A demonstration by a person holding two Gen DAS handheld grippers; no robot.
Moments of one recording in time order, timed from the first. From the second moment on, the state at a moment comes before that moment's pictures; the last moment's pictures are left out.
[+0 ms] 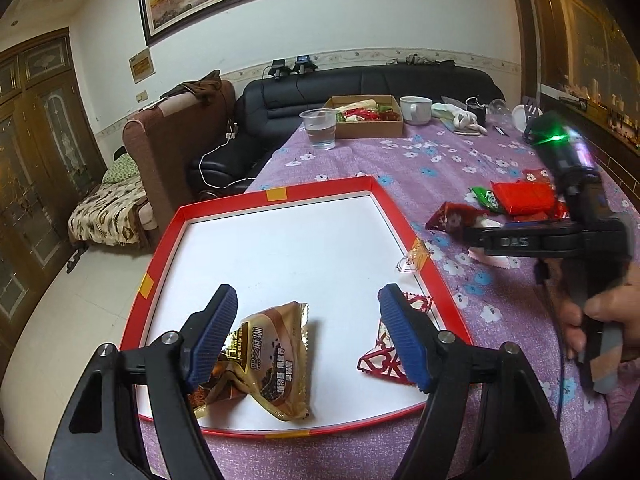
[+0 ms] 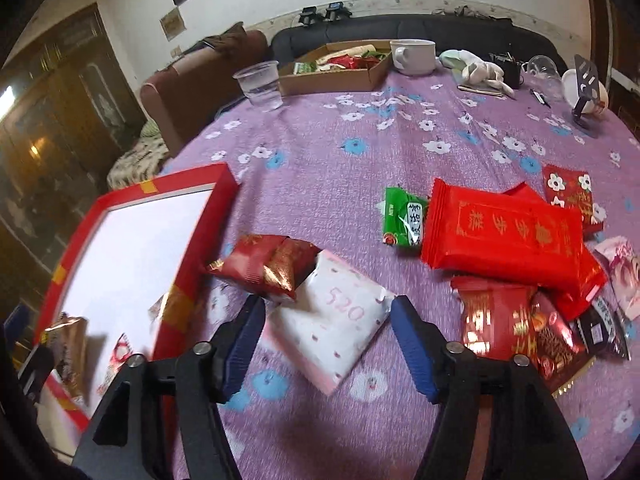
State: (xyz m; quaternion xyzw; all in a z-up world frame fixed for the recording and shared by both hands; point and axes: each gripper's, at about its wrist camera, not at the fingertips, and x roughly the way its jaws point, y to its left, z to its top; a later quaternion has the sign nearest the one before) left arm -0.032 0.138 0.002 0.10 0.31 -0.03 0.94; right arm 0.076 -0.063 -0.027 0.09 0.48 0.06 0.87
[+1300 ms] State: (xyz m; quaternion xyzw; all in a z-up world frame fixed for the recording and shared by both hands) left arm 0.077 -0.012 -0.054 0.18 0.46 -0.17 0.85; right arm -0.001 -0.152 -0.025 0.17 0.47 0.13 0.86
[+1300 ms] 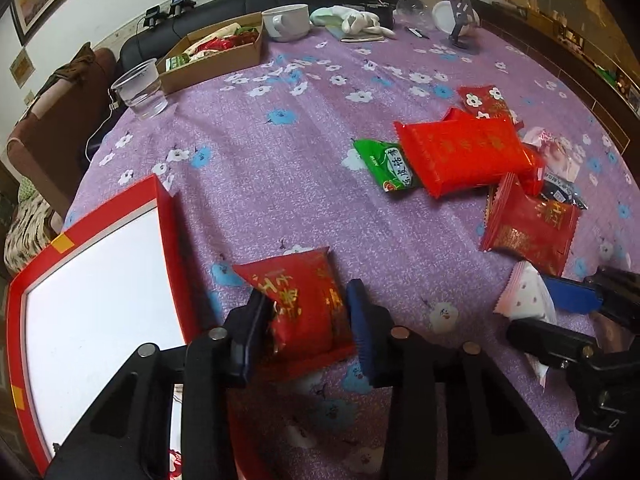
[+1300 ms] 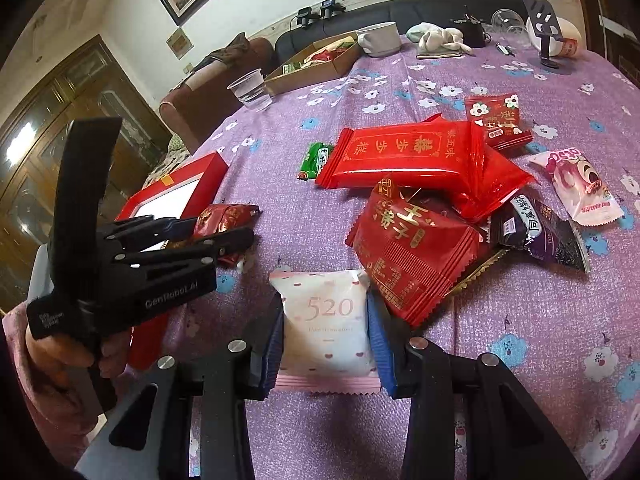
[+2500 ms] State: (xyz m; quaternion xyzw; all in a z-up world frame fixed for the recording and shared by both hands) left arm -0.005 0.159 -0.002 0.06 0.39 -0.08 0.91; right arm 0.018 -0.016 0.019 0.14 0.46 0.25 0.84
